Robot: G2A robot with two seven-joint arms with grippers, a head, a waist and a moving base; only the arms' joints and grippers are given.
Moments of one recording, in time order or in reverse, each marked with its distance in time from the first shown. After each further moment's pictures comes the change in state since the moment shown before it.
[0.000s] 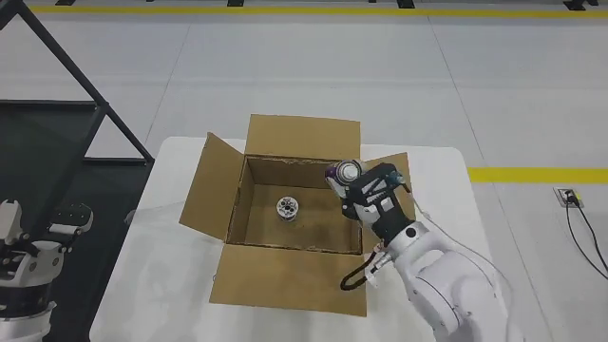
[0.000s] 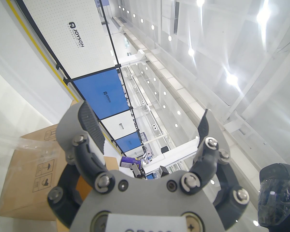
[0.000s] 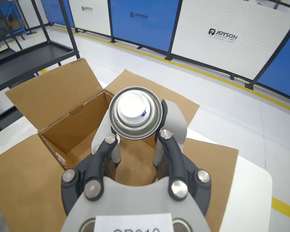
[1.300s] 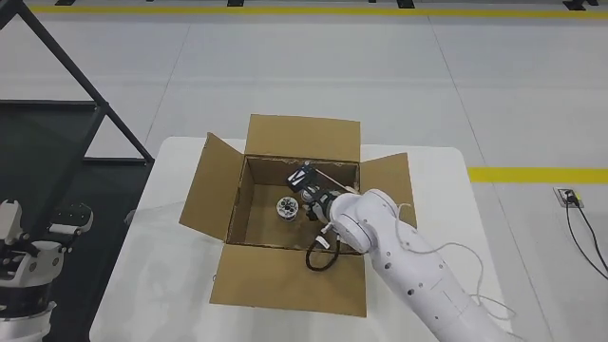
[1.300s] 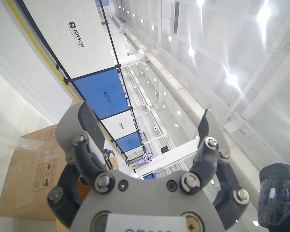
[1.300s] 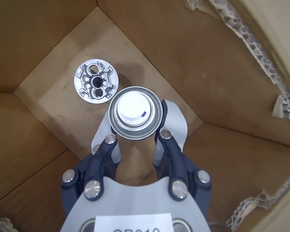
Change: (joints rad) left arm 0.000 0.000 0.000 0.000 0.000 0.000 0.000; right arm 0.493 -0.148 -0.351 0.810 0.128 0.020 0.344
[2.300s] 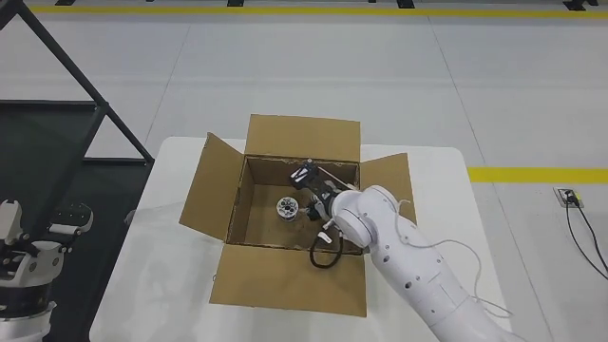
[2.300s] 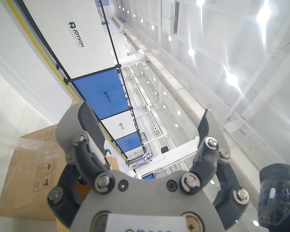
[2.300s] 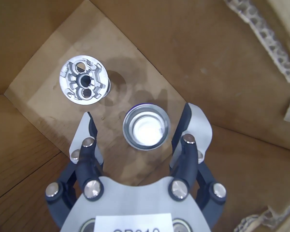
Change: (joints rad) left arm 0.000 0.000 0.000 0.000 0.000 0.000 0.000; right arm -0.005 -0.015 0.048 0.017 -0.017 -0.029 -0.003
